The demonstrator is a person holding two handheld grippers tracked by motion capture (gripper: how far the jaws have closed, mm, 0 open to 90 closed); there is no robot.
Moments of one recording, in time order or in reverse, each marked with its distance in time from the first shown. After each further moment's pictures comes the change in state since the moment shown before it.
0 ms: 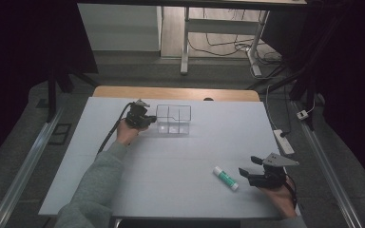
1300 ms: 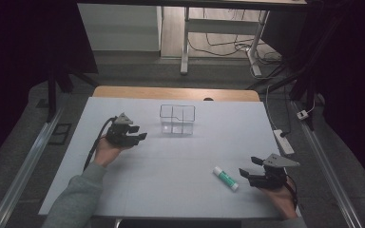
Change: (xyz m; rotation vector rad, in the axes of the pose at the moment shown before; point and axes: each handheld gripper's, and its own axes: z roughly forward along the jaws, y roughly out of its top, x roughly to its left) left arm -0.033 -0.062 -0.088 -0.064 -0.005 0.063; right arm 0.001 -0.001 -0.002 0.003 0.002 -0.003
